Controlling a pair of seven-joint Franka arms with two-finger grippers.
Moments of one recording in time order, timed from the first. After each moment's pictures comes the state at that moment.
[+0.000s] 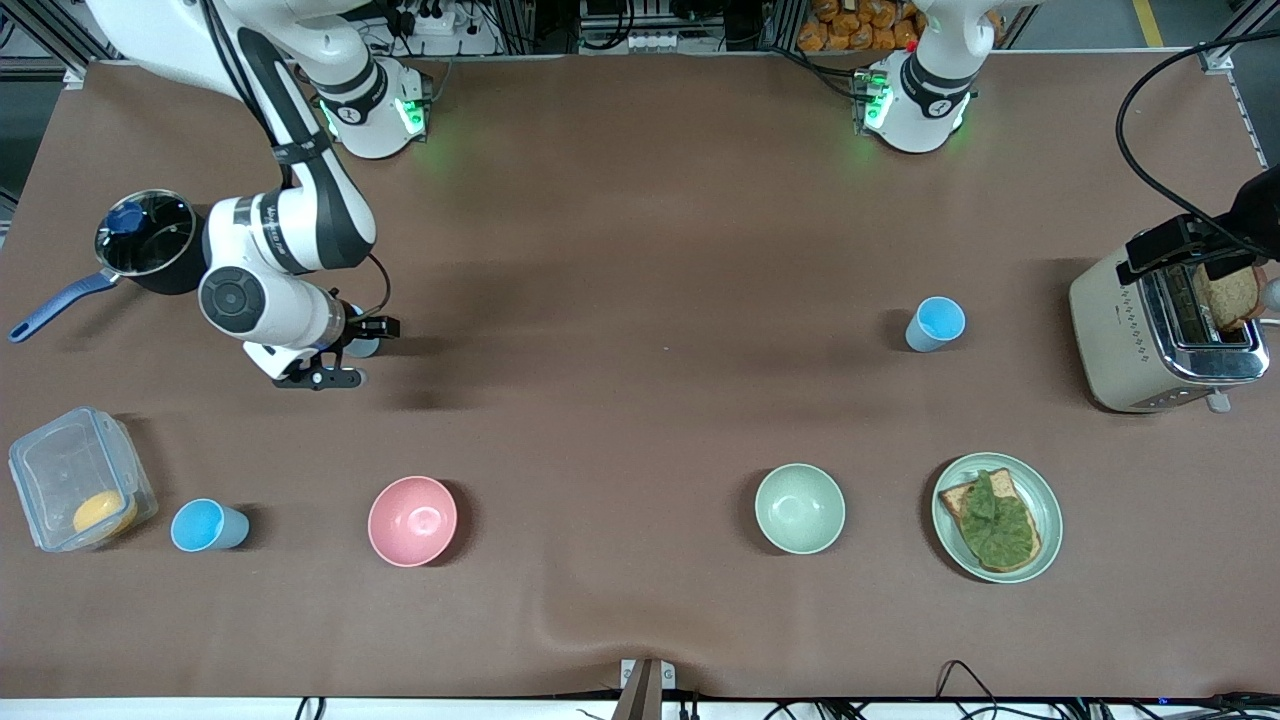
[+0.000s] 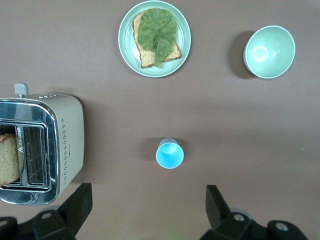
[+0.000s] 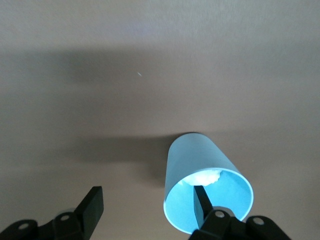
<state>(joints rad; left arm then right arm) 0.11 0.07 -0.11 -1.48 -0.03 1.50 -0.06 0.20 0.26 -0.04 -2.19 0.03 2.16 0.15</state>
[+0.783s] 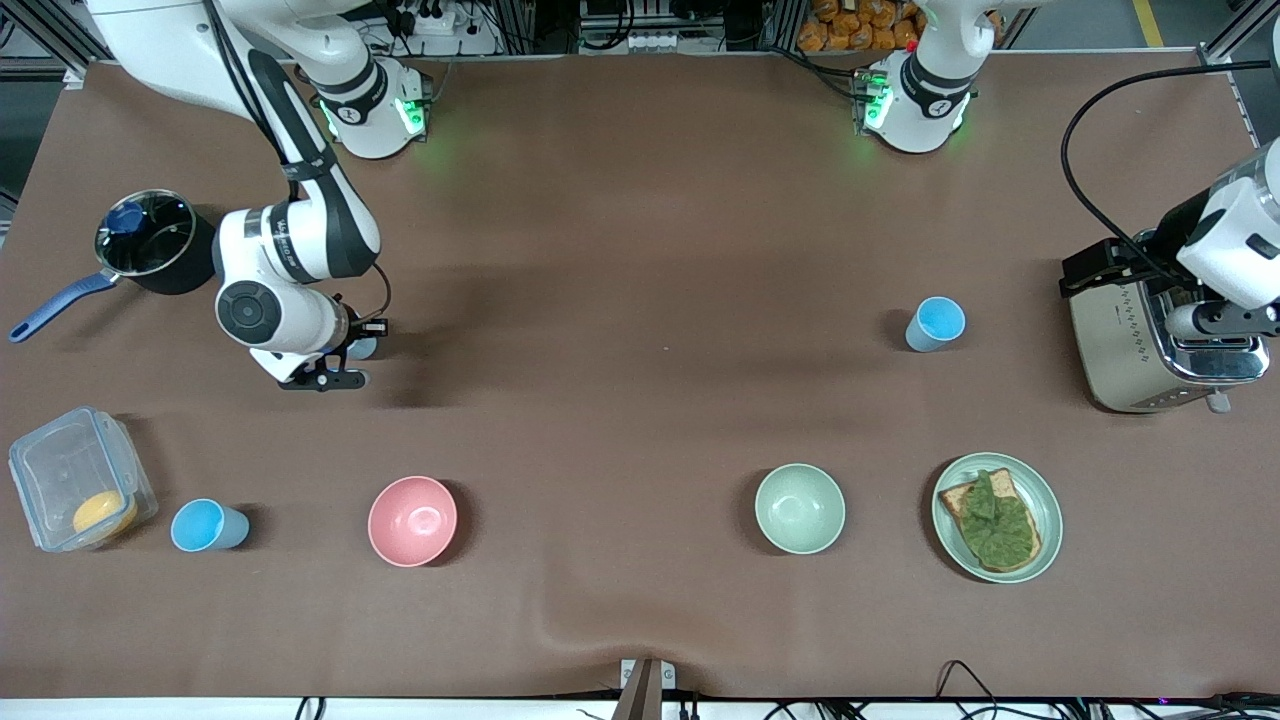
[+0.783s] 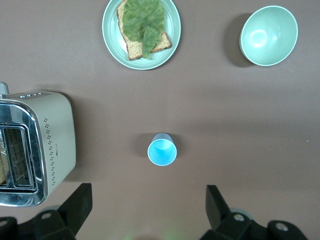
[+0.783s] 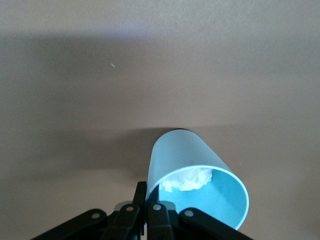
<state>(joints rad) 0.04 0.12 -0.12 -1.48 0.00 1.50 -0.10 0.20 0.30 -0.05 -2.18 -0.04 2.17 0.15</state>
